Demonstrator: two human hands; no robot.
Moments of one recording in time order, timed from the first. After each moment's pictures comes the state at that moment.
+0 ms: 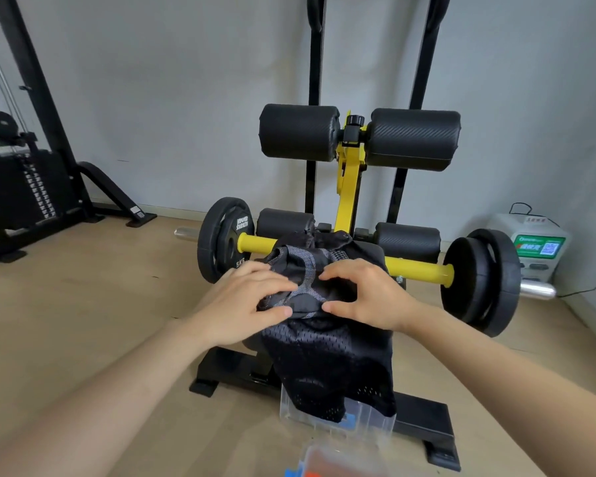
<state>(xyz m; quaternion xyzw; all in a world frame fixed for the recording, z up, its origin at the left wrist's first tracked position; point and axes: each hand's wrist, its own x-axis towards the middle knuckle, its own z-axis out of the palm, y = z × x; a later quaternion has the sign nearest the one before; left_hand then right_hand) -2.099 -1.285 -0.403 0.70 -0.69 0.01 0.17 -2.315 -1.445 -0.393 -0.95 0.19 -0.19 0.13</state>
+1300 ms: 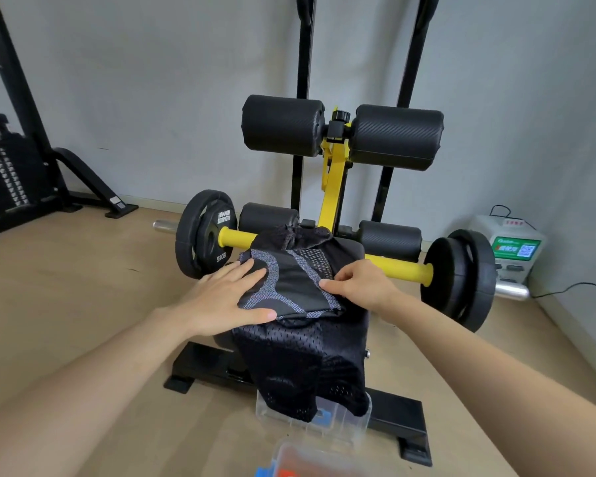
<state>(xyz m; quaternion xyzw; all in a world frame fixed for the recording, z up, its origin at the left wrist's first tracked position) -2.093 -1.314 -0.421 0.77 -0.63 -0.08 0.05 -2.320 -1.473 -0.399 -0.81 0.43 -0.18 0.35</state>
